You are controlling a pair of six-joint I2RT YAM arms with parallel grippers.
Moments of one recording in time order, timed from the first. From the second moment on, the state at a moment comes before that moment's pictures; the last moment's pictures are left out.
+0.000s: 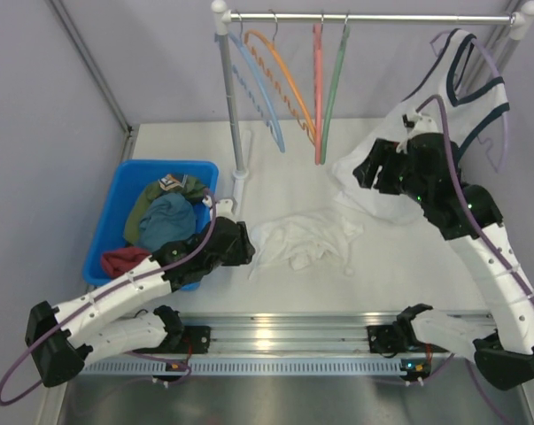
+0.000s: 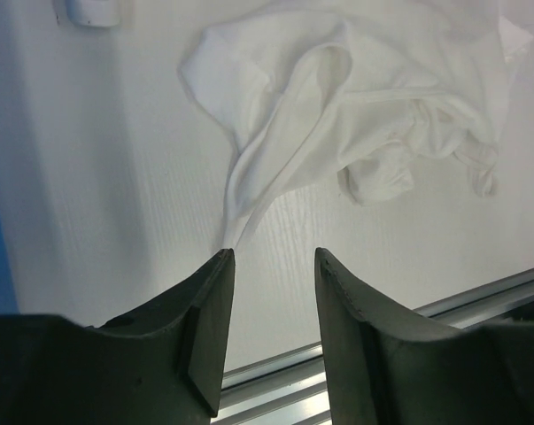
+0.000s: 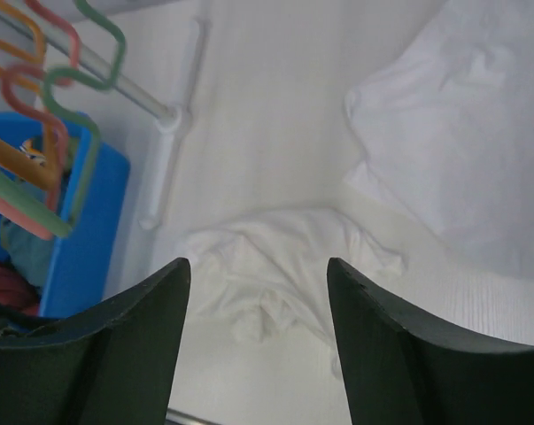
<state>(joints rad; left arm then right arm) -0.89 0.97 0.74 -0.53 -0.29 -0.77 0.43 1.04 1.35 -0.81 0.08 0.46</state>
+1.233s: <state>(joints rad) -0.89 1.00 0.80 -0.55 -0.29 -0.70 0.45 1.66 2.23 -0.67 0.21 0.22</state>
